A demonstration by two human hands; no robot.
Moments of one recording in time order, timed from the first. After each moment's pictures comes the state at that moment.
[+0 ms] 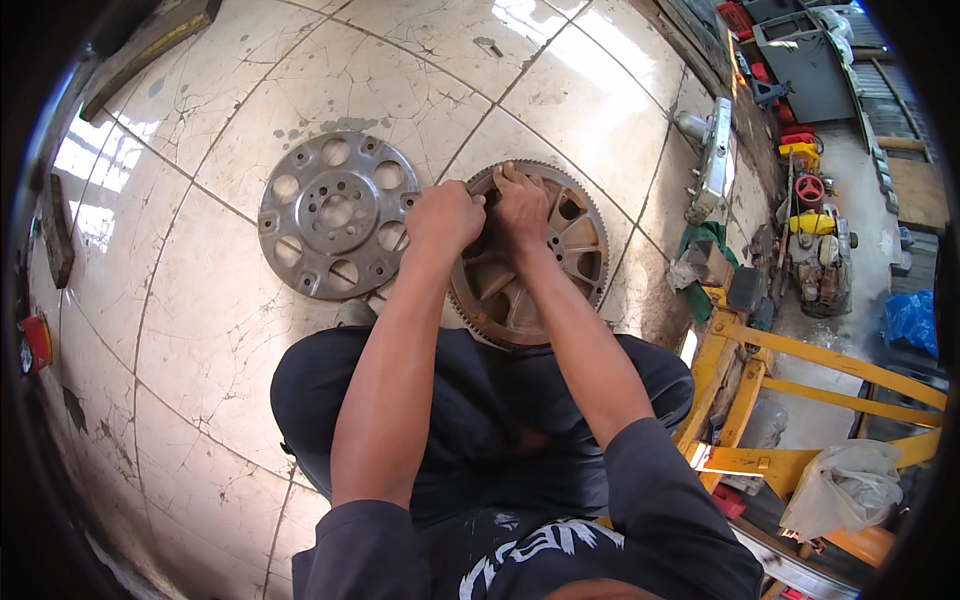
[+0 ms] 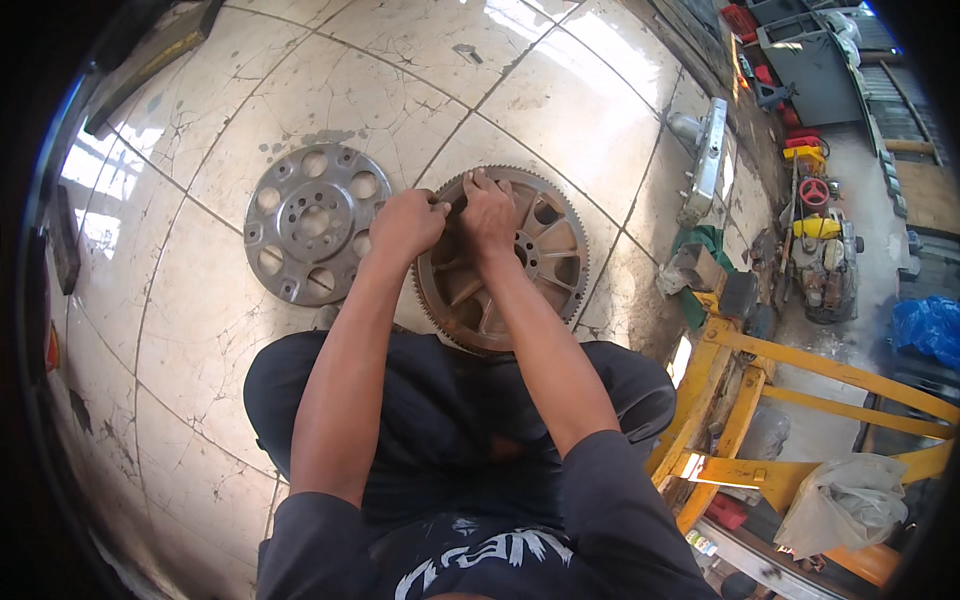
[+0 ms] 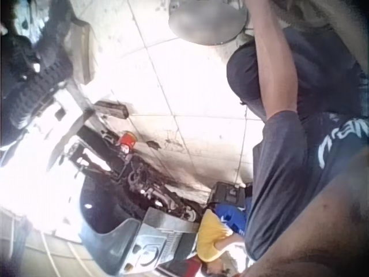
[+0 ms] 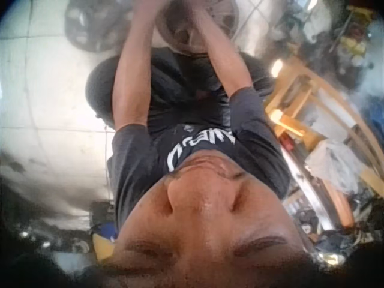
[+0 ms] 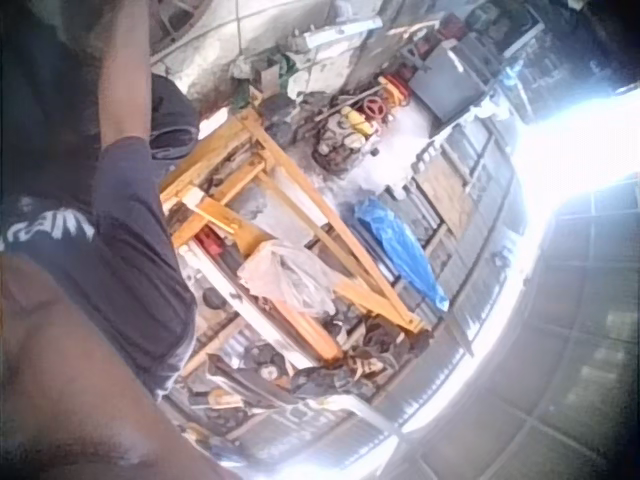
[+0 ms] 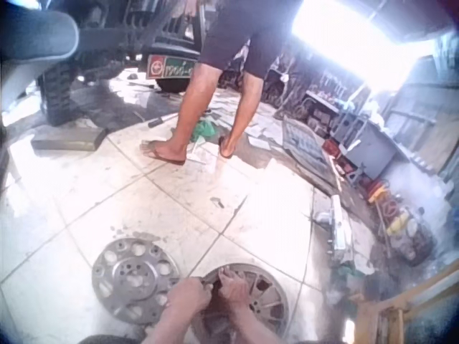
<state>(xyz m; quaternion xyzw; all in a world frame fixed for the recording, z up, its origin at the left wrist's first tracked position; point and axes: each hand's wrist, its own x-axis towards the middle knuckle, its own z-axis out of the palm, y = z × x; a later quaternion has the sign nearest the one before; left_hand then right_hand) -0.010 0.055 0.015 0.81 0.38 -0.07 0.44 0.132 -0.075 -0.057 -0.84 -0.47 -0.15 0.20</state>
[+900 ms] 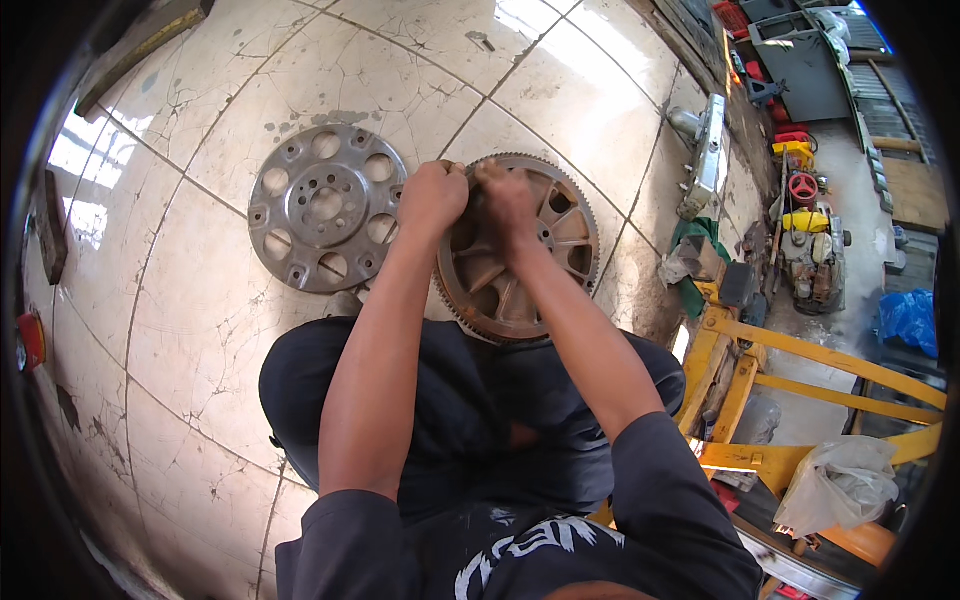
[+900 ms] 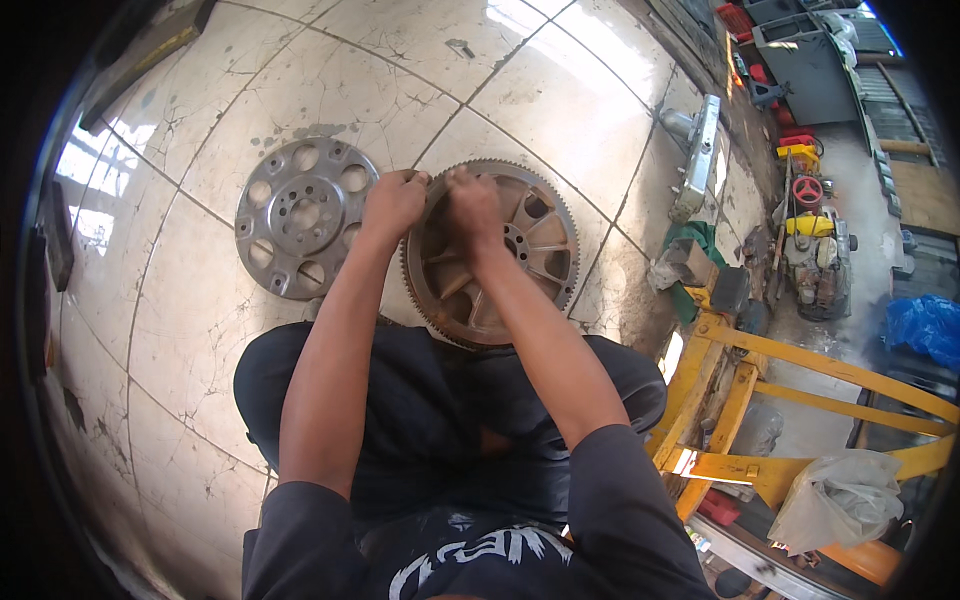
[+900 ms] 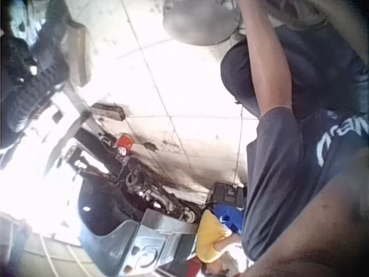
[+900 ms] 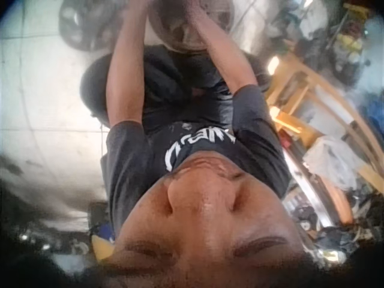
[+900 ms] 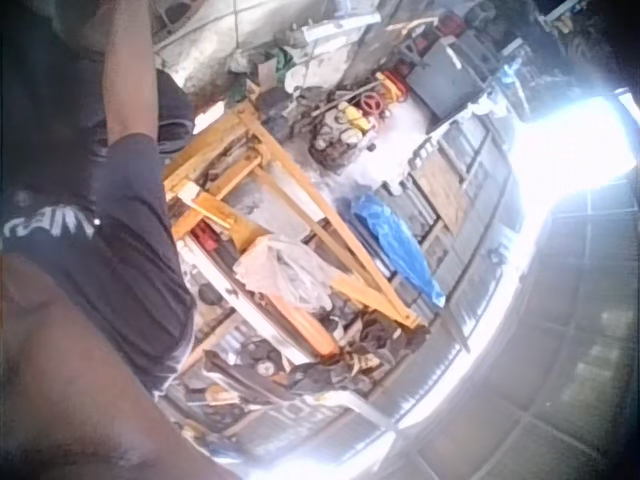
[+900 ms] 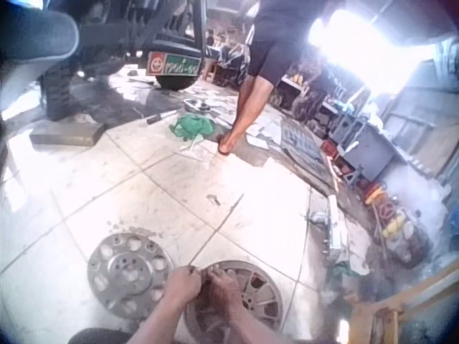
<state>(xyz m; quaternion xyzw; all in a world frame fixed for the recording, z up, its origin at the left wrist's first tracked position) 0.002 0.062 0.000 0.73 0.44 0.01 0.53 0.116 -0.067 -0.069 -0.82 -0.54 -0.13 0.16</state>
